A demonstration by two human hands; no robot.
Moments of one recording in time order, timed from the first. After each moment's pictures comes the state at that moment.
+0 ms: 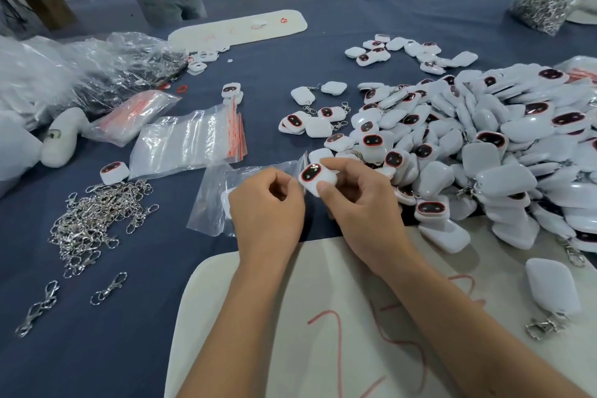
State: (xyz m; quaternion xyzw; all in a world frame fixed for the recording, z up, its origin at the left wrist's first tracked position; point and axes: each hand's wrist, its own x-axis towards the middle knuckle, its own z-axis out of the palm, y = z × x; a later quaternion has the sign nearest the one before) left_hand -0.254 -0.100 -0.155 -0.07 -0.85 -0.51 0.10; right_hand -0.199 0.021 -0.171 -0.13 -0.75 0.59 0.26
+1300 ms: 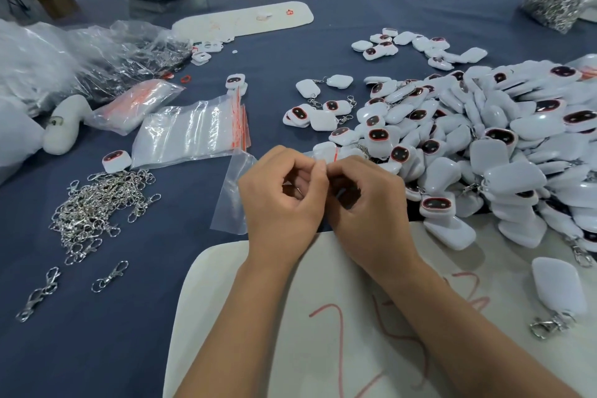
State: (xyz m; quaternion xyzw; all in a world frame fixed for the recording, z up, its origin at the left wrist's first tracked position) left_hand -0.241 -0.097 -0.148 -0.24 -0.75 -0.58 0.20; right_hand -0.188 0.014 -0.160 -0.04 -0.83 0.43 0.35
